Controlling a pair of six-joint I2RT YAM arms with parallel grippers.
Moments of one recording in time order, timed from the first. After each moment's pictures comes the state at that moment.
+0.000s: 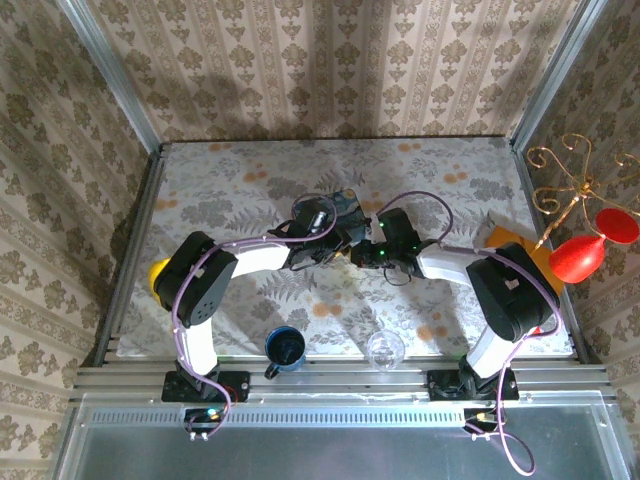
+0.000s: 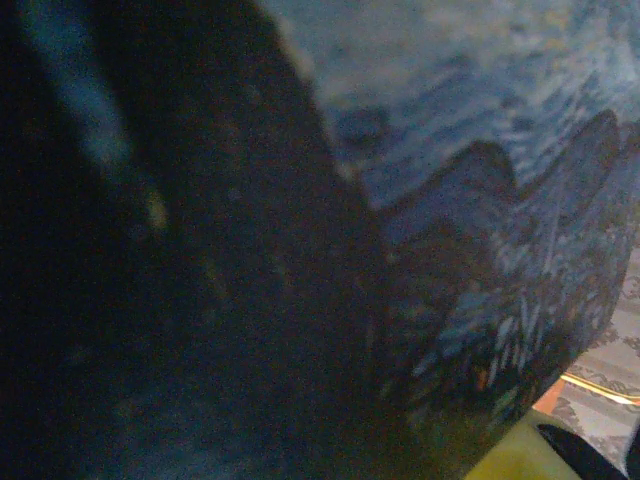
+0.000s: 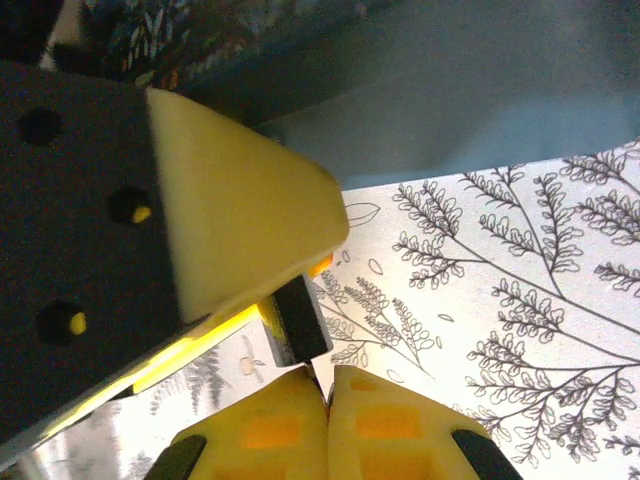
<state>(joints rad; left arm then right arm) -0.75 1.86 1.05 0.06 0.23 -1.28 0.44 1.68 0.78 0.11 -0.43 0.60</state>
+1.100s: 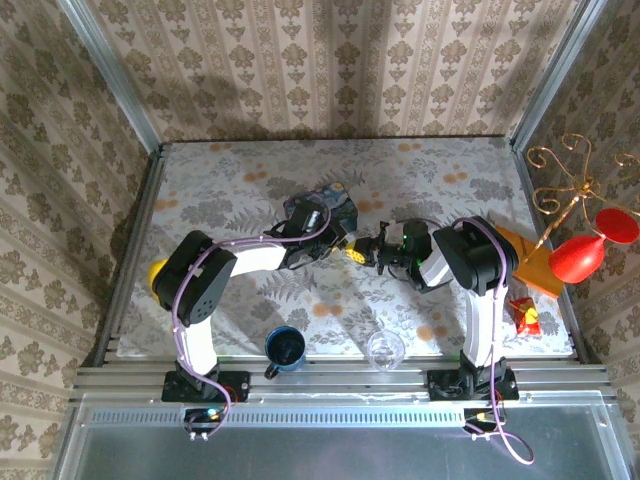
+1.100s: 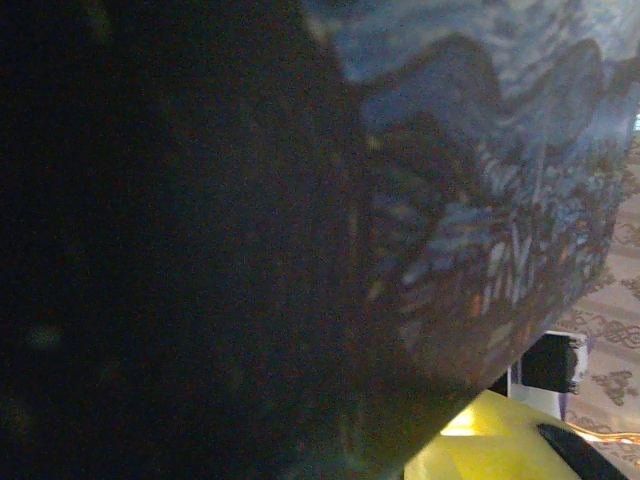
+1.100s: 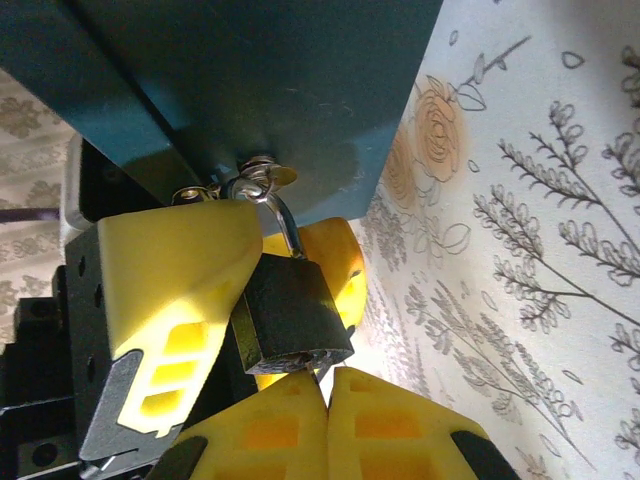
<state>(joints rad) -0.72 1.86 1.01 0.15 0.20 -1.32 0.30 2.06 0.64 1.15 -0.87 1.50</state>
